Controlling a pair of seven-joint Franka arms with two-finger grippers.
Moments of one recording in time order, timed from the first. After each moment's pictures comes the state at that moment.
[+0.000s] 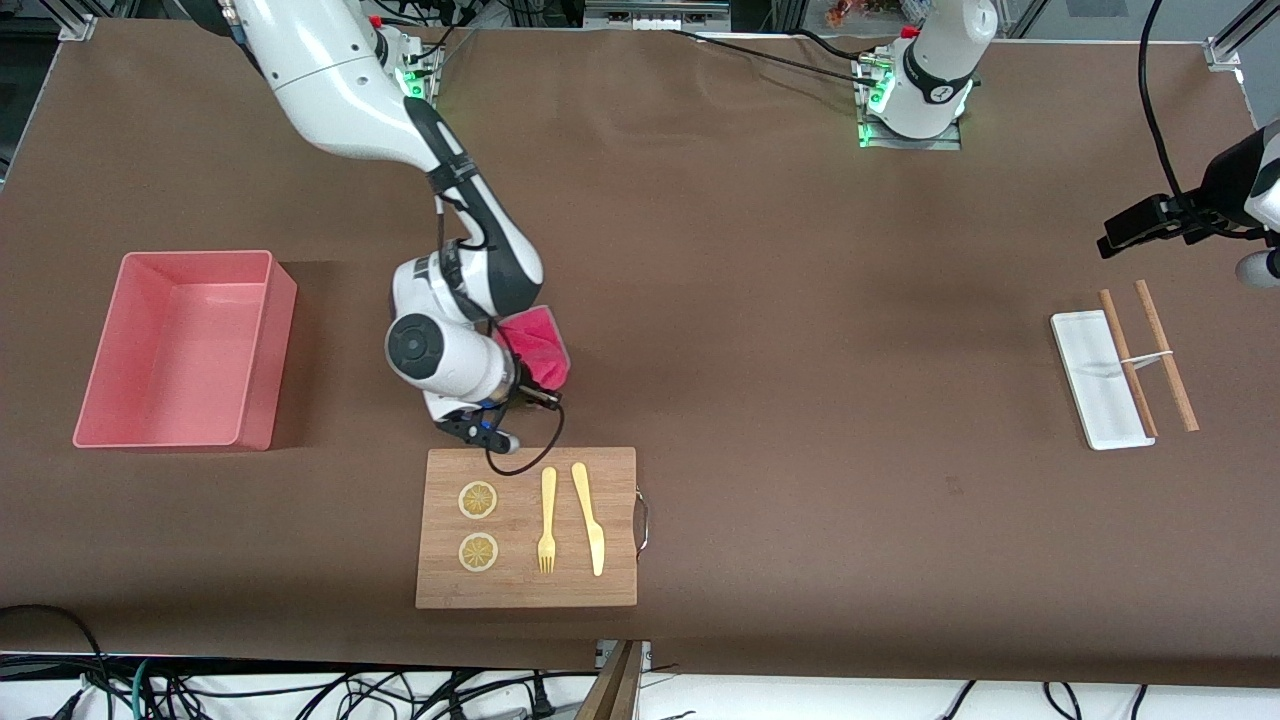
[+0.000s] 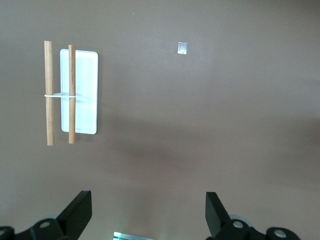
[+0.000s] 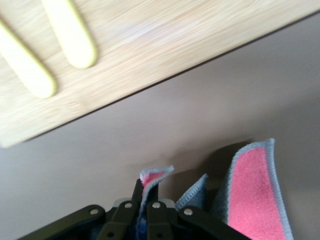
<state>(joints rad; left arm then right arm) -0.01 0.04 0.04 -1.54 -0.01 1.47 -0.18 0.52 0.77 -0.02 -1.52 0.36 2.32 0.68</state>
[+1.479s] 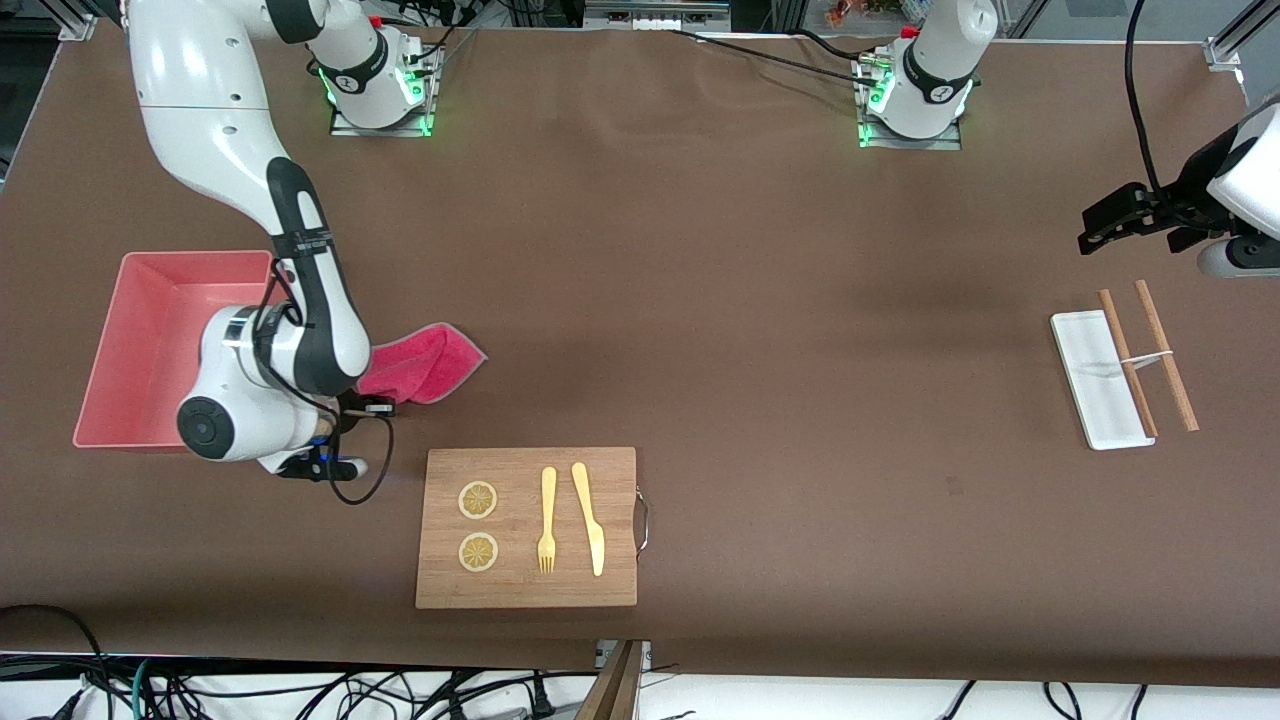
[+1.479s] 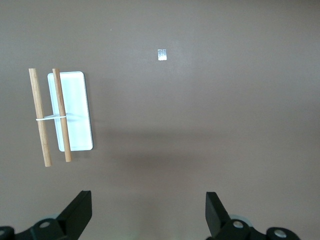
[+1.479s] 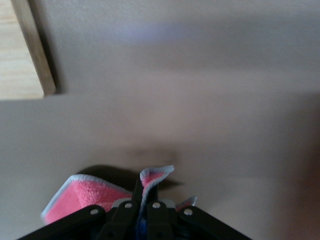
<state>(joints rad) -0.12 0.04 0.09 -1.52 -0.01 1.49 -0.08 0.31 0.77 -0.27 -1.46 0.33 1.86 -0.04</state>
